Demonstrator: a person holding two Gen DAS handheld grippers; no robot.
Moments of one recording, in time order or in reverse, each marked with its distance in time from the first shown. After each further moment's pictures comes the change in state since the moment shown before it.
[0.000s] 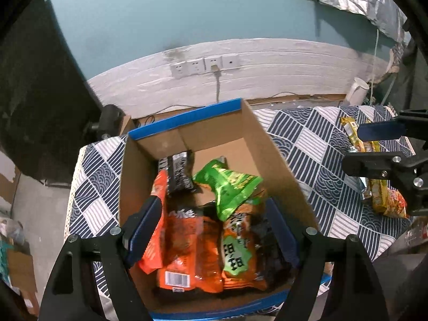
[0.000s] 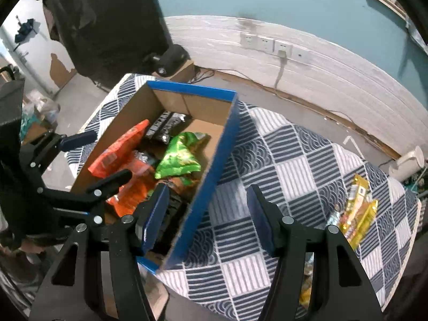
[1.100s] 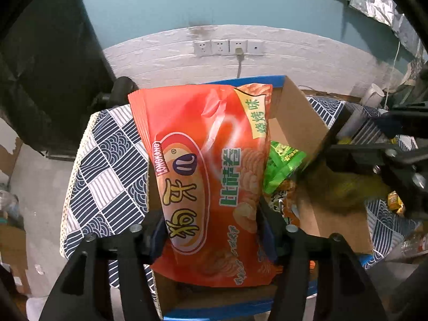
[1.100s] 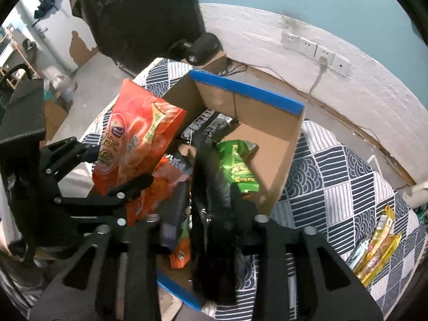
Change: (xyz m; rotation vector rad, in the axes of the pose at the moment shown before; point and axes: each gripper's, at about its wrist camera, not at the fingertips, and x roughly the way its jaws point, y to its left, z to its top) left arm 0.026 0.062 -0.032 -0.113 0.075 0.016; right arm 0.050 0.070 0.030 -0.123 0.051 0.086
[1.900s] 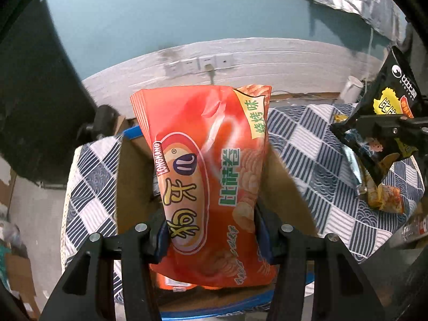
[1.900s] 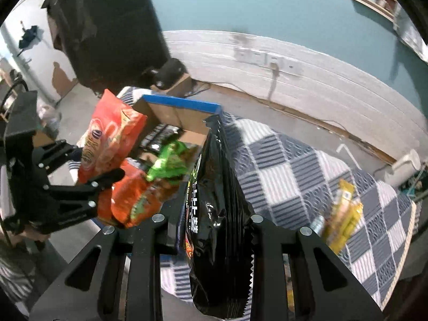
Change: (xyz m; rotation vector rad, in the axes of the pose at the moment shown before) left arm -0.027 -0.051 0.017 0.112 -0.068 -0.045; right arm -0.078 -0.075 -0.047 0.104 -0.126 -0.075
